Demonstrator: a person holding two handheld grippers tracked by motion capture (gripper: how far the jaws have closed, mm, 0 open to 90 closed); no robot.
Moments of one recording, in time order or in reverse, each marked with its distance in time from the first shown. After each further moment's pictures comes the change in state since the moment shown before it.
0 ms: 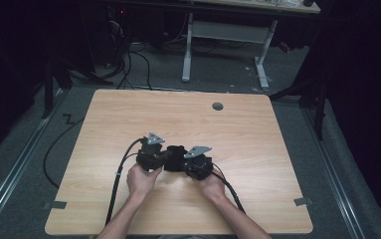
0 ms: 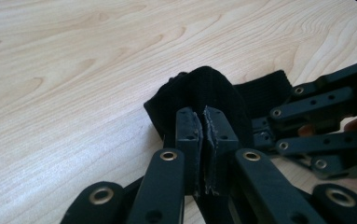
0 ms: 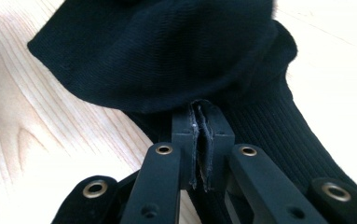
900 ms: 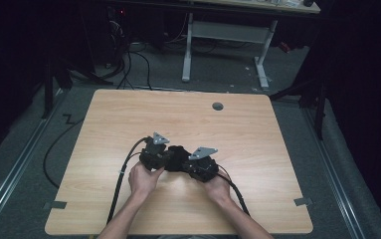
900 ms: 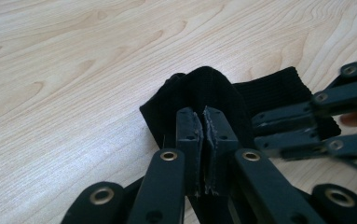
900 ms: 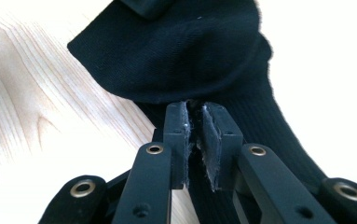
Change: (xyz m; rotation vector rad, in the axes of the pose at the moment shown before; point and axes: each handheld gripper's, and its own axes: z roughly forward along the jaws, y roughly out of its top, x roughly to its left) left arm -0.006 0.004 0.007 0.042 0.037 0.051; right arm 0.001 -0.004 -0.026 -0.019 -0.027 -0.002
